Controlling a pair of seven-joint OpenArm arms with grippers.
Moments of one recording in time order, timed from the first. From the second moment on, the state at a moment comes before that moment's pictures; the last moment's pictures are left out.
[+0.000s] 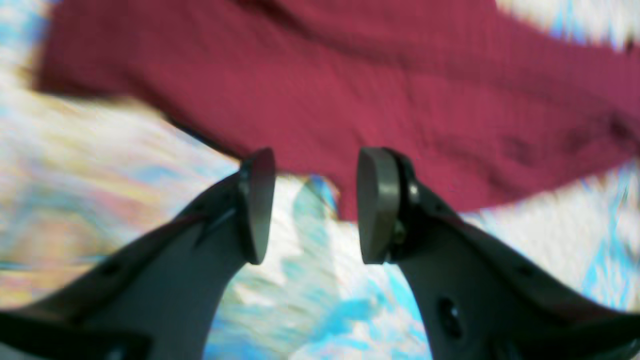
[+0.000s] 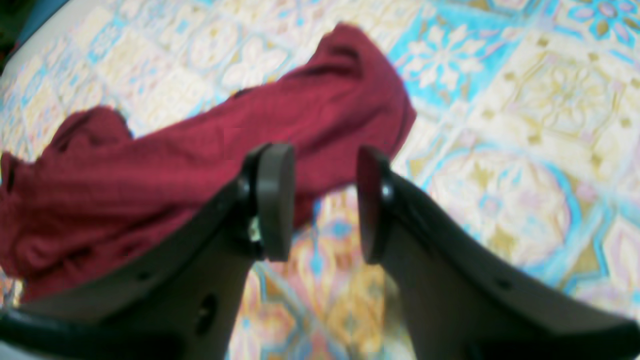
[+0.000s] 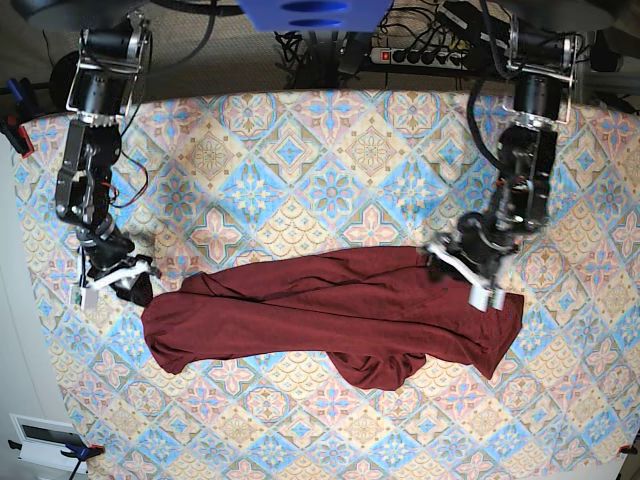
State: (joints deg) left arm -7.7 -22.0 10.1 85.2 -39.6 0.4 42.8; right arm 6.0 19.3 14.1 79.1 38.3 13.1 -34.0
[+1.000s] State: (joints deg) left arm -6.0 -16.8 1.4 76.6 -37.5 0.7 41.8; right arm -0.1 19.3 16.3 86.3 38.5 13.2 -33.7
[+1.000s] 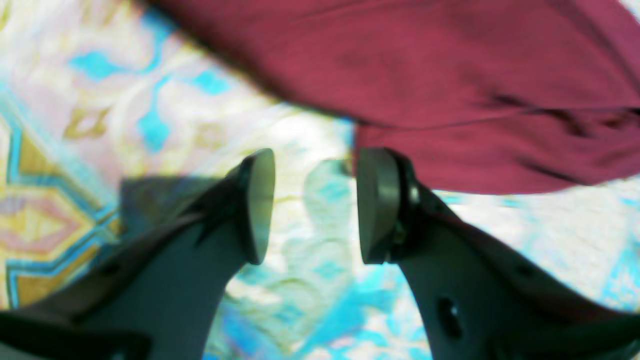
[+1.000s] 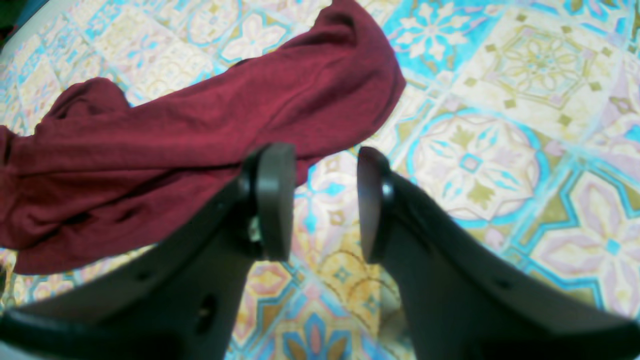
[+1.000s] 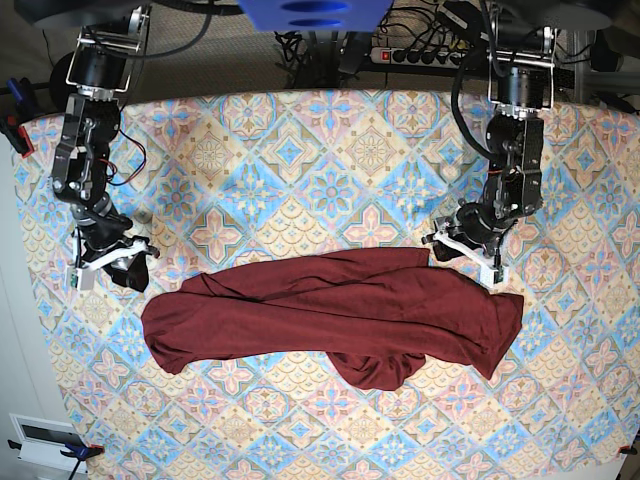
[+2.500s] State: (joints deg) left arm 33.7 -47.0 -2.2 115.1 -61.5 -7.0 43.3; right arm 0.0 19.4 16.0 86.3 38.5 13.4 -38.7
